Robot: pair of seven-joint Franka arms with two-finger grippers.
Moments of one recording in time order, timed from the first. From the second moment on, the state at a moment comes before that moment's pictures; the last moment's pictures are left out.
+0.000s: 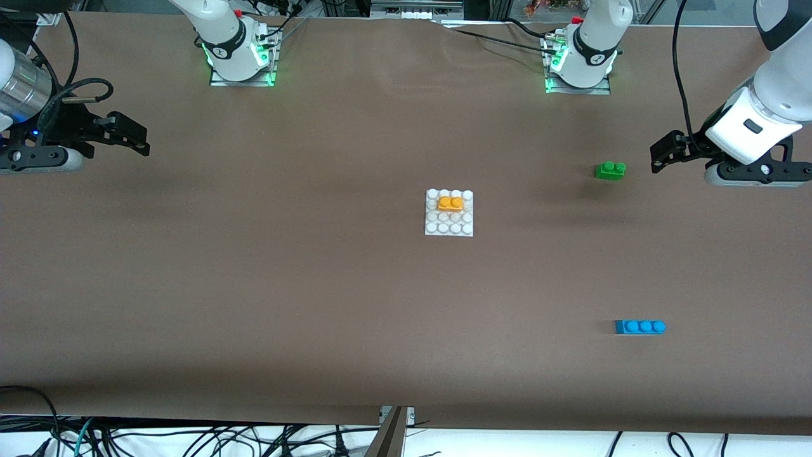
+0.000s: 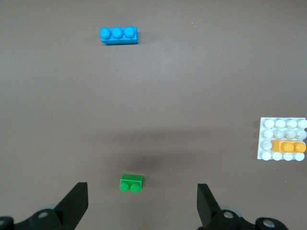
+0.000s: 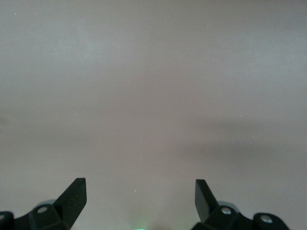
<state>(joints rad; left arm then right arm) -0.06 -0.02 -0.03 -1.73 0.02 1.67 -0.08 0.07 0.04 0.03 -1.55 0.01 1.52 0.05</state>
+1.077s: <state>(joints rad) -0.02 0.06 -0.01 -1.63 0.01 1.62 -0.08 0.07 0.04 0.03 -1.55 0.01 1.52 0.05</state>
